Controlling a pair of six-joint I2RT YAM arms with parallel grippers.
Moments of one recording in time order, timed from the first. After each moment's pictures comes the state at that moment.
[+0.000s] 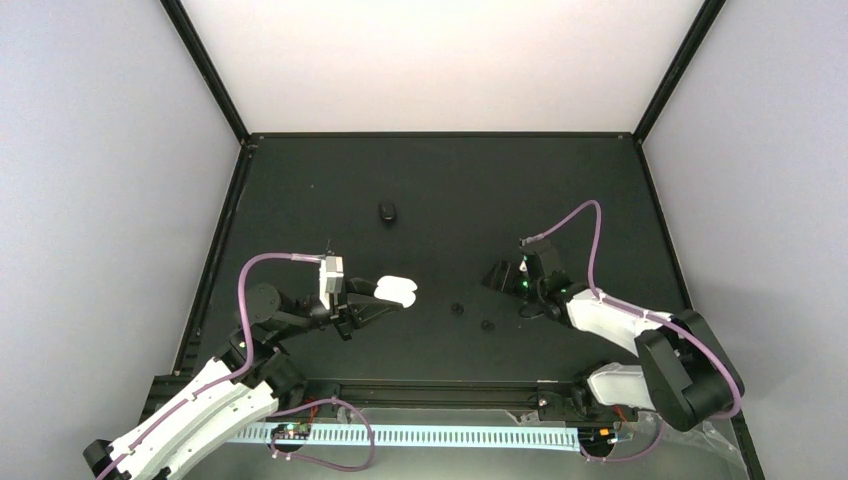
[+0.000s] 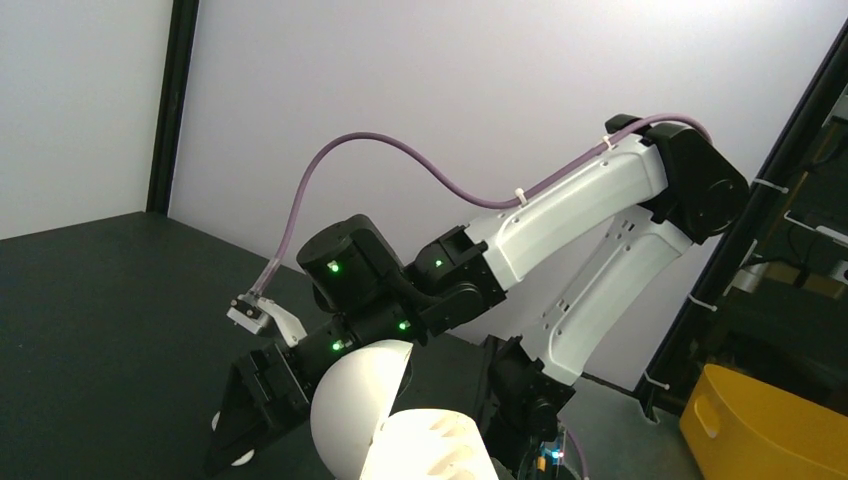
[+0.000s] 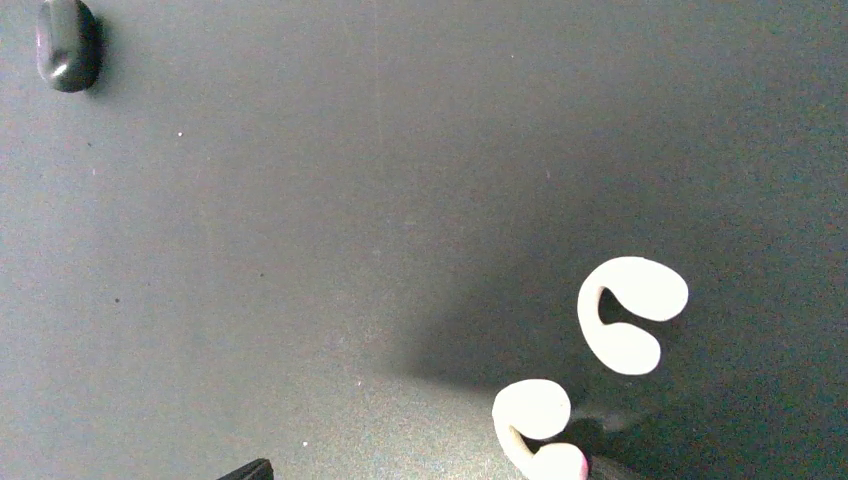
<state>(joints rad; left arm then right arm) -0.73 0.42 0.42 0.16 0.56 -0.43 0.48 1.28 0.43 0.03 -0.10 0.73</state>
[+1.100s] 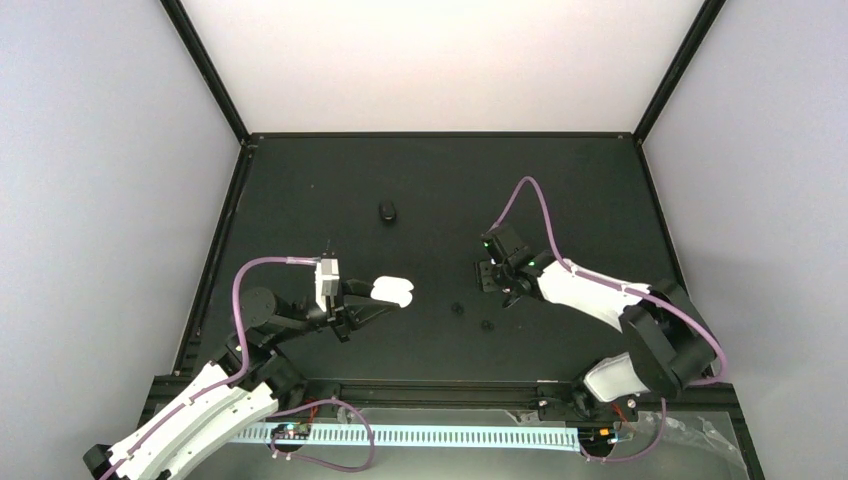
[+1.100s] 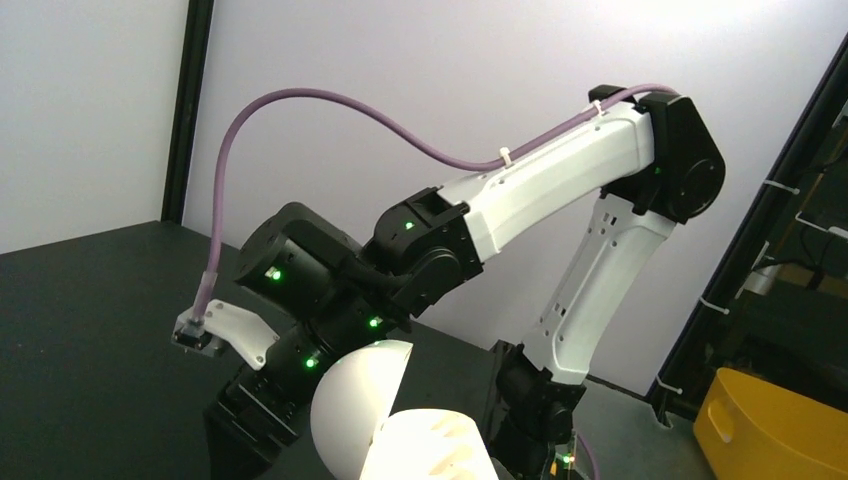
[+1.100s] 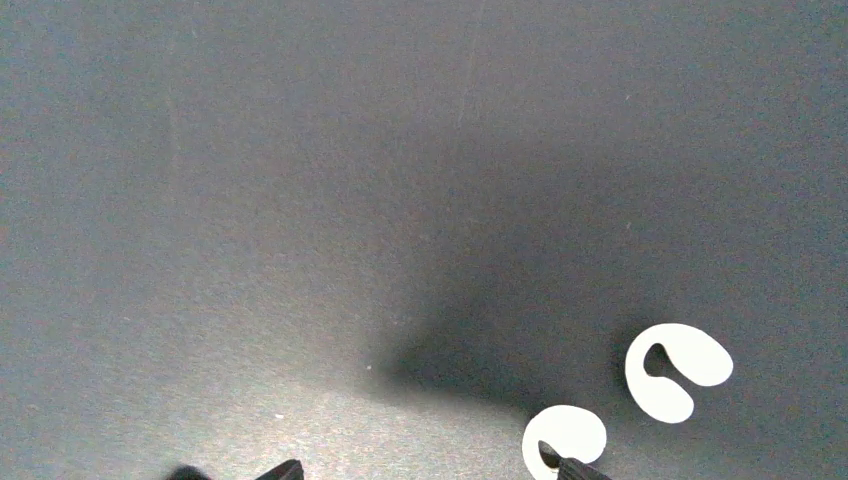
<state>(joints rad) -0.73 0.38 0.42 0.14 0.54 -0.41 0.65 1.42 0.75 -0.35 0.12 0.45</state>
